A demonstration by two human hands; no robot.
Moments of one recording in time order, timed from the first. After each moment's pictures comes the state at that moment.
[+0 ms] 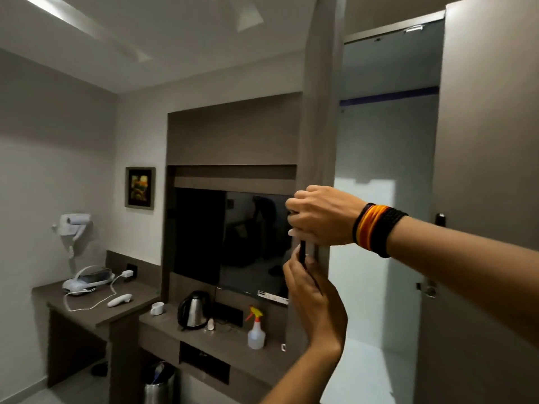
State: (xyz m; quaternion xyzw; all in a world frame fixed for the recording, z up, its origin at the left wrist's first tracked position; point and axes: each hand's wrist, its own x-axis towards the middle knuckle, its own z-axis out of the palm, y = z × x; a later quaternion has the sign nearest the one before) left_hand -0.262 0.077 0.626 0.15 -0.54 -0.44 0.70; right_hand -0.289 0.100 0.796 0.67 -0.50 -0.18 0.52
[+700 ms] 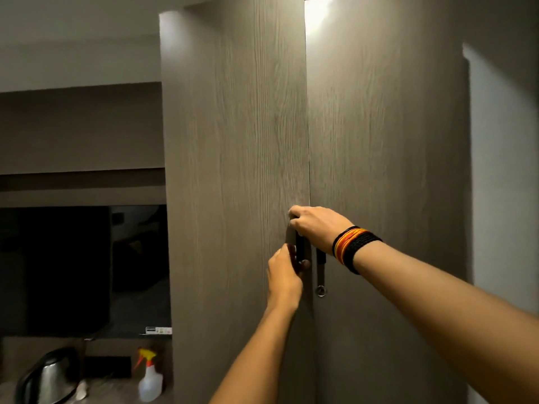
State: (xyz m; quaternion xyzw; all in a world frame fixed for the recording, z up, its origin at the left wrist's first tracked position) left_hand -0.470 0.101 0.661 0.04 -0.80 -0.43 0.42; right_hand -0.490 0.204 0.774 0.45 -0.79 -0.12 0.39
